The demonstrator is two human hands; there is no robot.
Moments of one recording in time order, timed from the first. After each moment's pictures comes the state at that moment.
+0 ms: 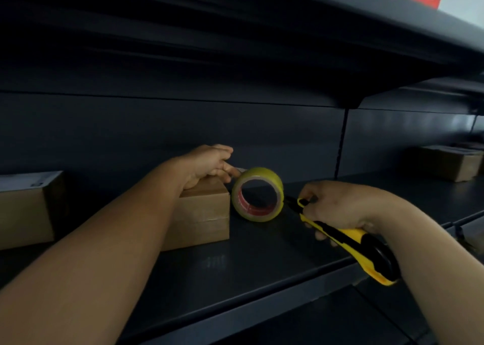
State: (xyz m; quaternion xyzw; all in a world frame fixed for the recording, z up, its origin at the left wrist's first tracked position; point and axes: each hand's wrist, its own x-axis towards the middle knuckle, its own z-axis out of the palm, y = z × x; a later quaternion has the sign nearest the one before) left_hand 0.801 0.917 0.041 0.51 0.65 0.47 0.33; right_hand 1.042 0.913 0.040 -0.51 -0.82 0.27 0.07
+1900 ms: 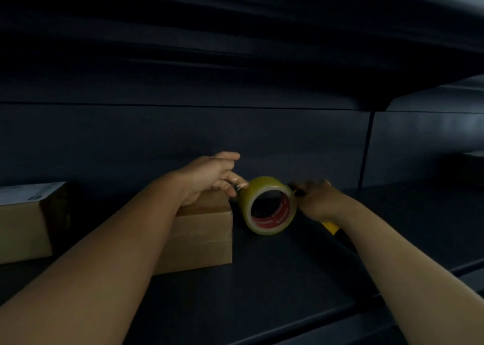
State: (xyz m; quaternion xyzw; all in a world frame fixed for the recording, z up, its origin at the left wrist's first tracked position) left_hand 0.800 0.913 0.041 0.51 0.64 0.48 0.32; right_hand 0.987 1.034 0.004 -0.46 -0.88 0.09 0.10
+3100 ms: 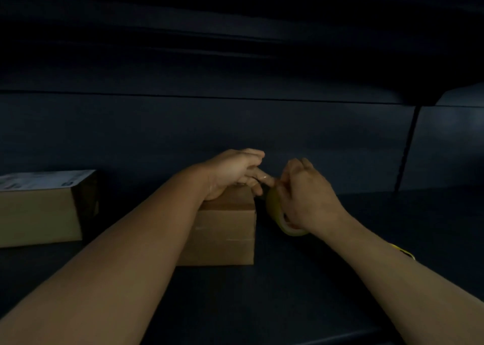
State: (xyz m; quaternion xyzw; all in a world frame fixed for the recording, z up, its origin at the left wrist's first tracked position) left_hand 0.799 0.916 0.040 0.52 0.65 0.45 0.32; right_hand 0.938 0.981 0.003 -0.32 -0.89 0.03 0.33
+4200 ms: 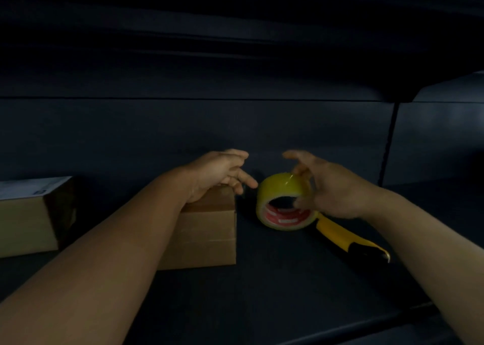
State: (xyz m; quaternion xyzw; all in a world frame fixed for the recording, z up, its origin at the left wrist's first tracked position) left_hand 0.800 0.925 0.038 0.52 0.66 0.45 0.30; right_hand 0.998 1.023 0.027 -0.26 -0.93 0.16 0.18
